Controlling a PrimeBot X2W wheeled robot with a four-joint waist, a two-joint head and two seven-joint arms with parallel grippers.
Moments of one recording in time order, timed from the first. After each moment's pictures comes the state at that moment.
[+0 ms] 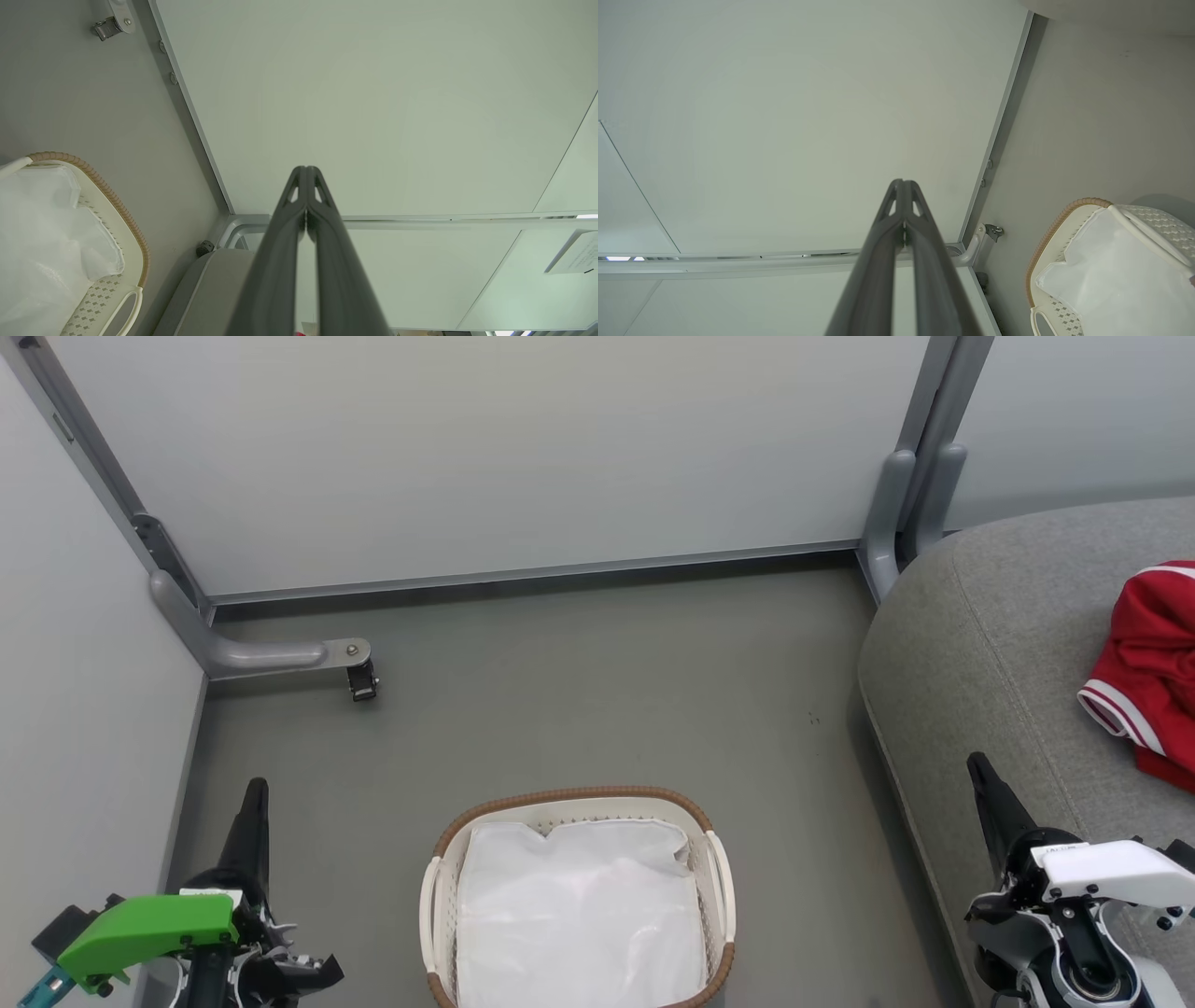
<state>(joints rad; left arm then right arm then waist) -0.09 0.05 0.11 0.25 -1.56 -0.12 0.10 -0.11 -0.05 -0.11 0.25 1.56 0.13 0.10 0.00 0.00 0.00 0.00</state>
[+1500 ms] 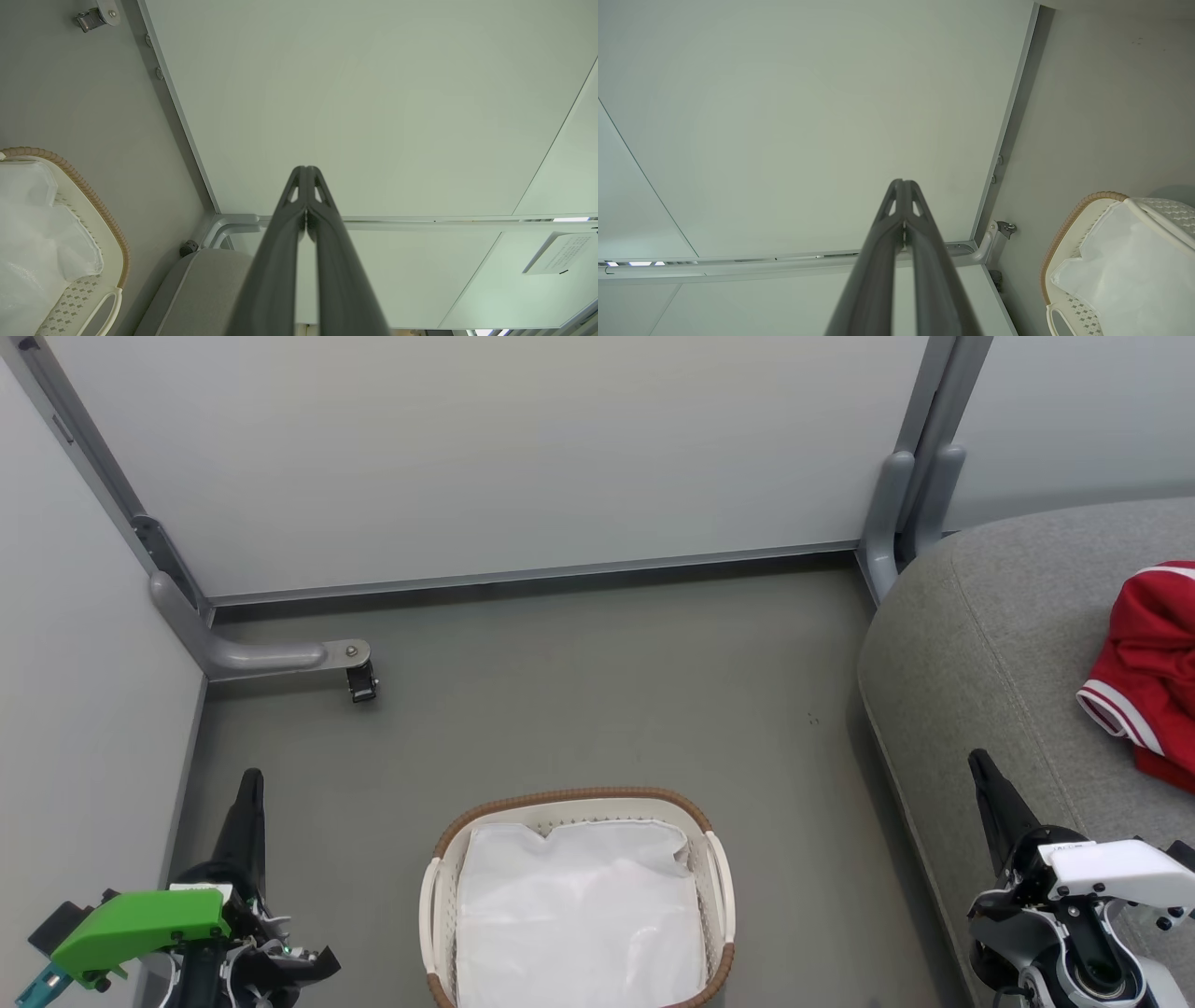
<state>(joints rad) -0.10 0.05 0.11 0.24 -1.61 -0.13 0.11 -0.11 -0.05 -0.11 0.25 1.61 0.13 0.12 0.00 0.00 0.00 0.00</state>
